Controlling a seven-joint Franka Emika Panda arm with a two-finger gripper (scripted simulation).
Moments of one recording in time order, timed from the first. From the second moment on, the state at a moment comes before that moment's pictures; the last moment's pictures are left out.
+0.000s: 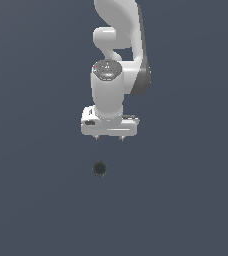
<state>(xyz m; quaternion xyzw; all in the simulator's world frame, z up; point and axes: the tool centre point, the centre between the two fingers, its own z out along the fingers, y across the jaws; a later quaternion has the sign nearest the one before) 0.007 -0.018 0.170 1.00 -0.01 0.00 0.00</state>
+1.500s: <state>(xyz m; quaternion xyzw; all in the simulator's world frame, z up) 0.029 -0.021 0.148 1.00 0.08 0.00 0.00</state>
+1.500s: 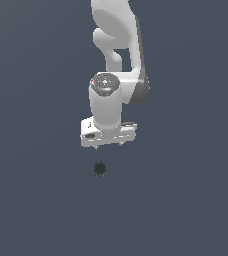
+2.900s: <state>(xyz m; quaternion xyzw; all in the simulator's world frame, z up) 0.077 -0.064 0.063 0.97 0.26 0.00 0.00</state>
